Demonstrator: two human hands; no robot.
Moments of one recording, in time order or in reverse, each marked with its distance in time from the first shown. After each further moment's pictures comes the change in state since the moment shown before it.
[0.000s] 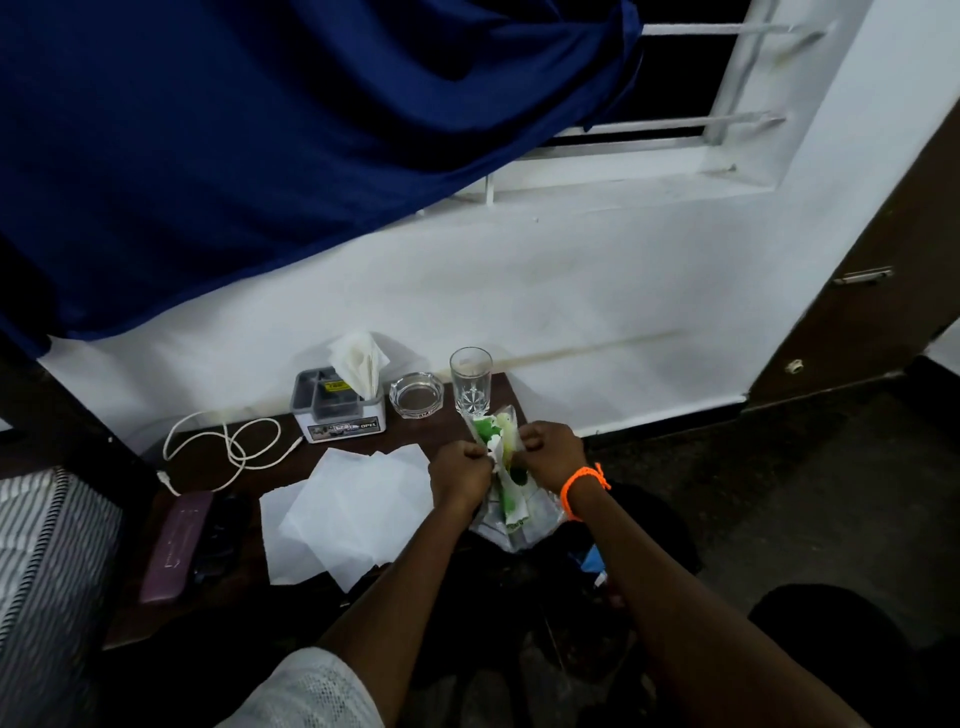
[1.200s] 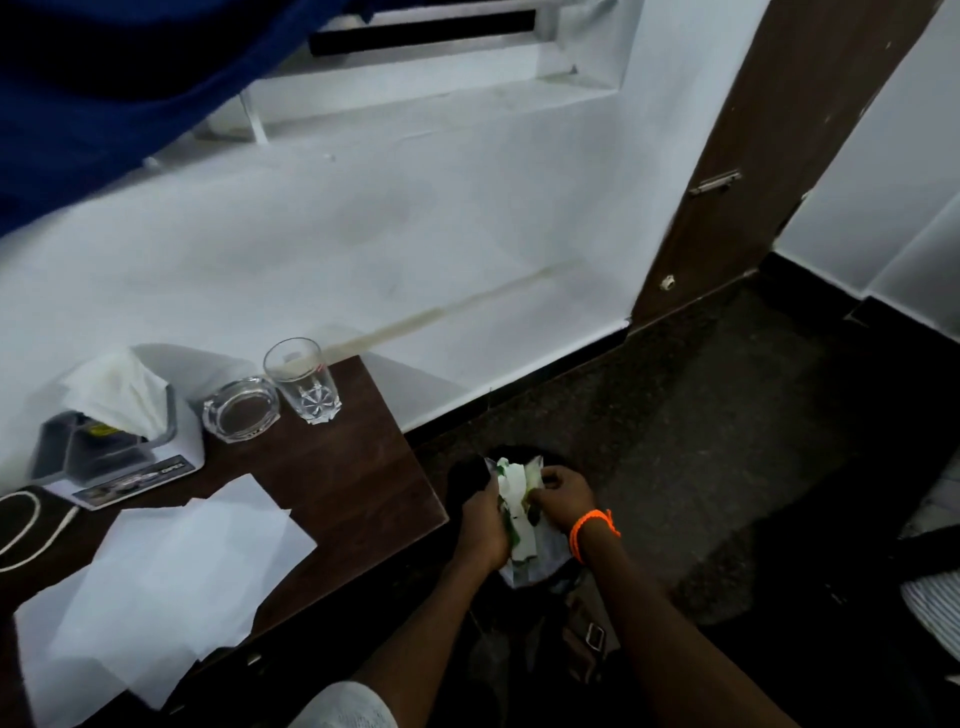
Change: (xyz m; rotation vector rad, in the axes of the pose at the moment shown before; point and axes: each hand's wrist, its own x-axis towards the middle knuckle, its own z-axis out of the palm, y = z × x) left_hand -0.028 -0.045 0.218 0.326 -0.505 0.291; right_hand 0.010 0.219 -0.069 0.165 0.160 0.488
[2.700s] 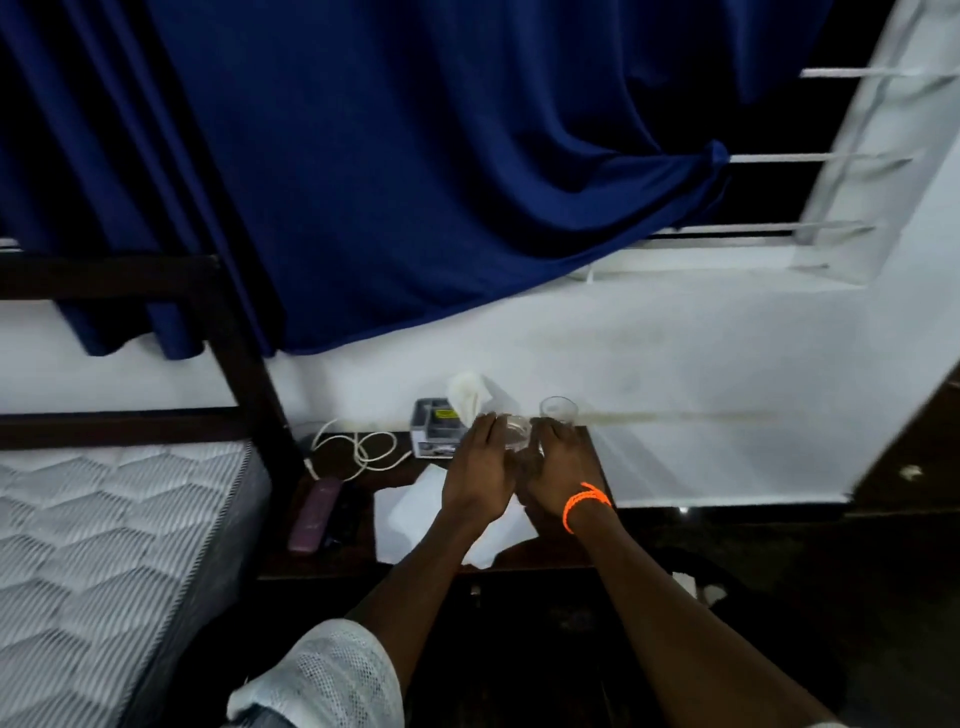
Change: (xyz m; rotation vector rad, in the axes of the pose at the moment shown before) left_hand -0.192 -0.010 -0.294 0.404 0.710 0.179; right_hand -0.243 -0.223 0.112 -0.562 0.029 -1.169
